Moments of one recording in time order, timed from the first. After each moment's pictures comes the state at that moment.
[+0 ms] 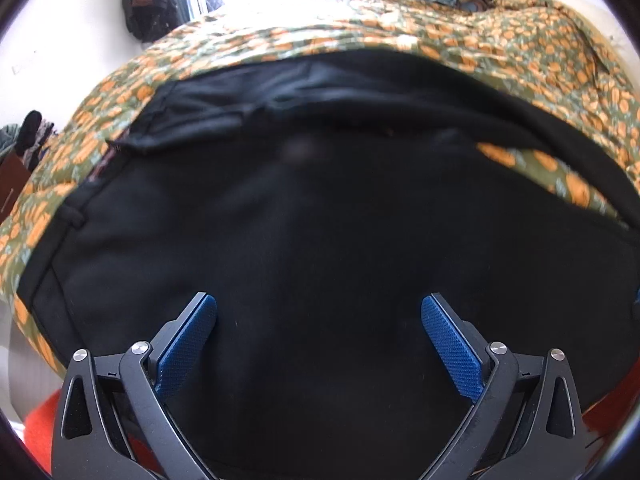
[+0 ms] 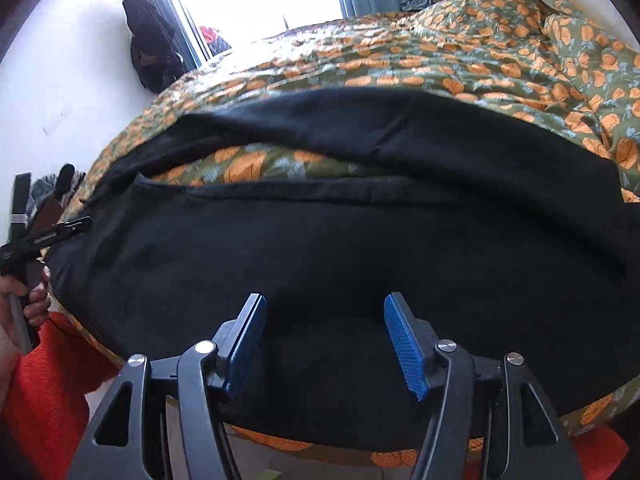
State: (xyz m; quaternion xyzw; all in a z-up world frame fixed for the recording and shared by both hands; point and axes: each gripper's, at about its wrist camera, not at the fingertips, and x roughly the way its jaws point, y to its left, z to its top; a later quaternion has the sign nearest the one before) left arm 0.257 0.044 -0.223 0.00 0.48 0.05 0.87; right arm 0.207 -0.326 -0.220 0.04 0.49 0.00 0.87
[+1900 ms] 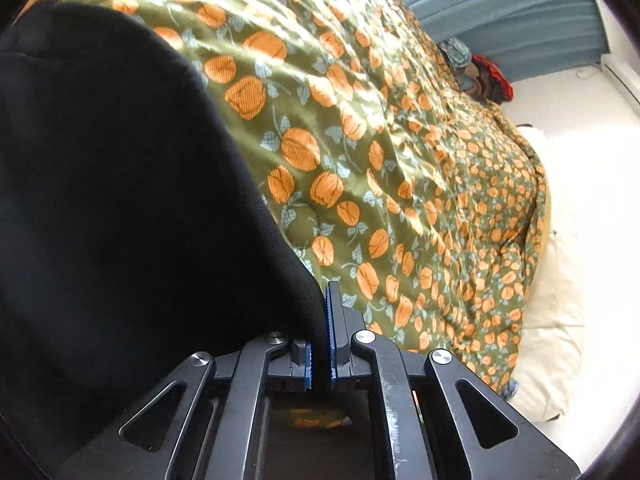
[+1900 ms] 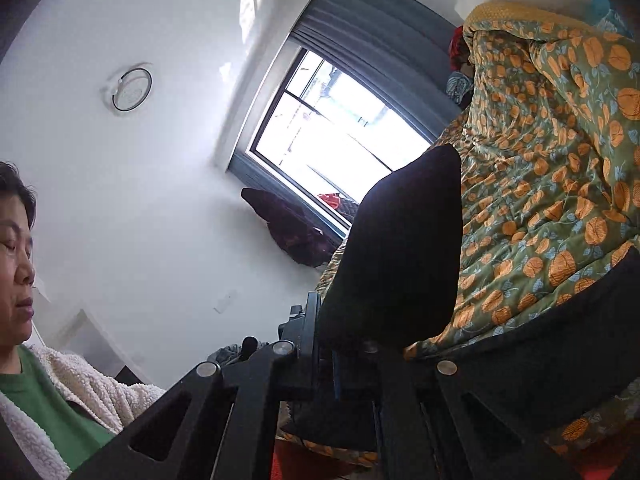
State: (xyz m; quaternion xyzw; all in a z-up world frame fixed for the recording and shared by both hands) left arm 0.465 0.077 -0.172 -0.38 0.51 -0.10 0.76; right arm 0.109 -0.490 -0.044 0.35 0.22 0.16 0.90
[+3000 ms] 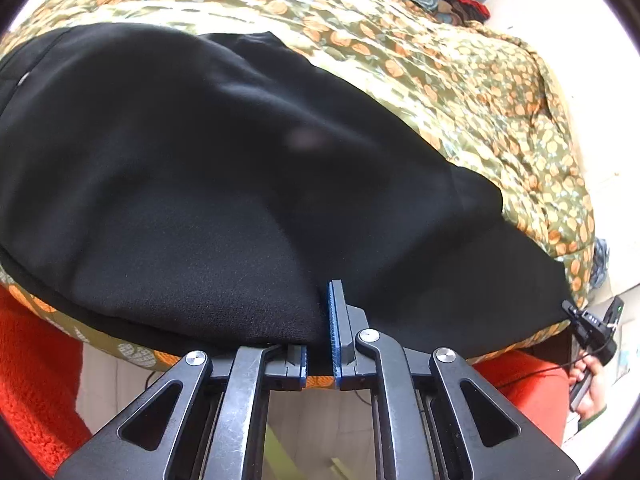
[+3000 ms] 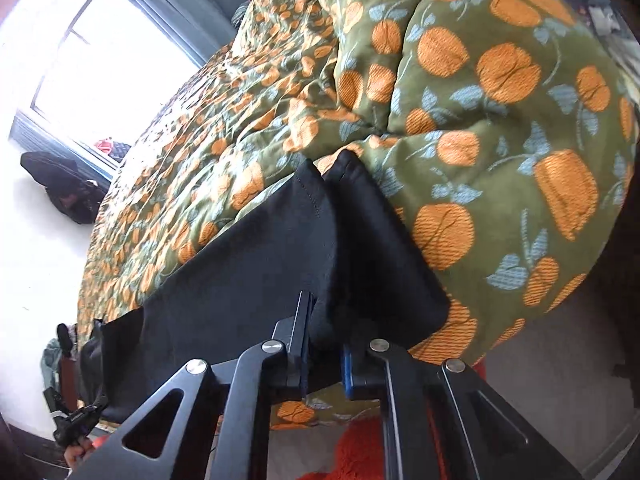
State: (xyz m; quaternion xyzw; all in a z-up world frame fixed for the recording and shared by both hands) left arm 0.238 0.027 -0.205 -0.18 0.54 -0.09 0.82; right arm 0.122 -0.581 -0.149 0.25 0.46 -0.17 0.84
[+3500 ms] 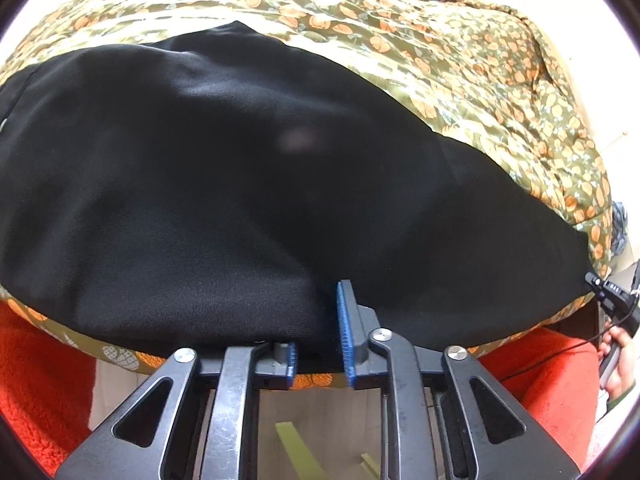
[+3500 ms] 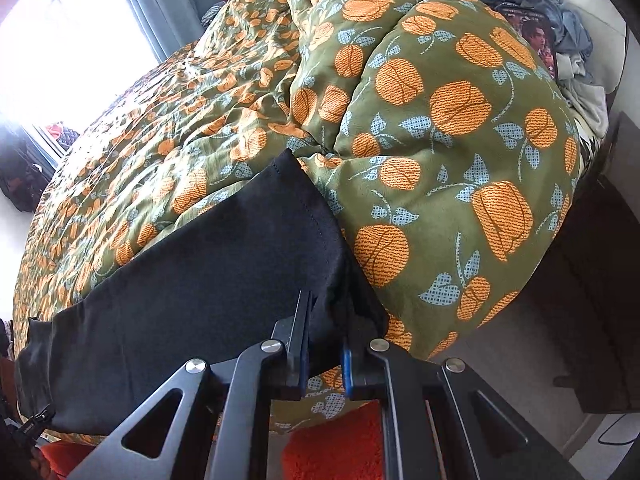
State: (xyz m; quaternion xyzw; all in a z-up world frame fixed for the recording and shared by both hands) left arm 0.240 0.003 -0.207 -0.11 0.55 -0.09 0.83; right arm 0.125 -0.580 -0.148 0.18 0.47 -0.25 0.83
